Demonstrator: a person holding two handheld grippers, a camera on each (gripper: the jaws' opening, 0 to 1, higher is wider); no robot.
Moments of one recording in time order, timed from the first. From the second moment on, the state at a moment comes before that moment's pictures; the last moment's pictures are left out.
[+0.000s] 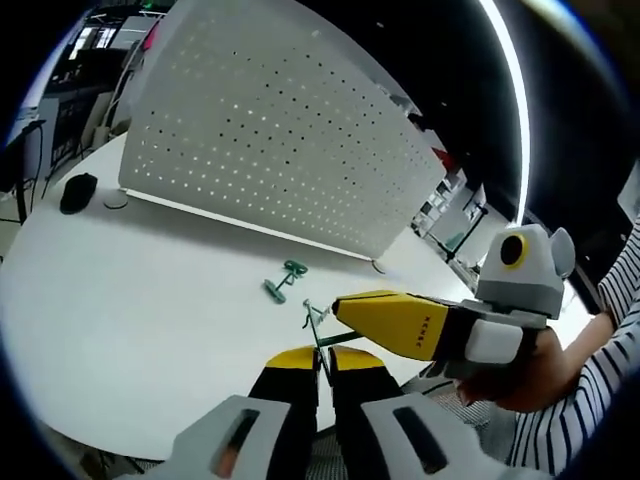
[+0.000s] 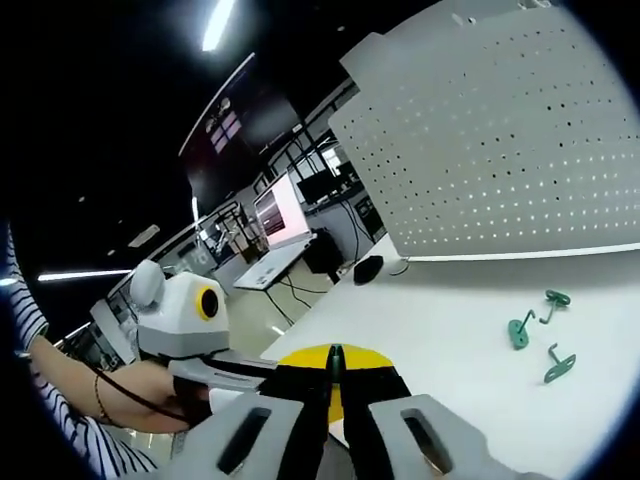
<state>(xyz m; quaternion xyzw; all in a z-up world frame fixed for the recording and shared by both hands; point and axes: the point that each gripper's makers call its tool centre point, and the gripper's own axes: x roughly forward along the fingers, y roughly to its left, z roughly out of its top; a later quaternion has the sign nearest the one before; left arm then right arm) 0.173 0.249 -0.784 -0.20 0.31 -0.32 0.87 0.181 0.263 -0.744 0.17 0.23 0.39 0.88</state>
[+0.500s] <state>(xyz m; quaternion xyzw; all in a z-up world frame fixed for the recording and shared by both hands) 0.180 0.258 -0.782 -0.15 0.28 -0.30 0.90 0.186 0.245 -0.732 0.26 0.25 0.38 0.85</state>
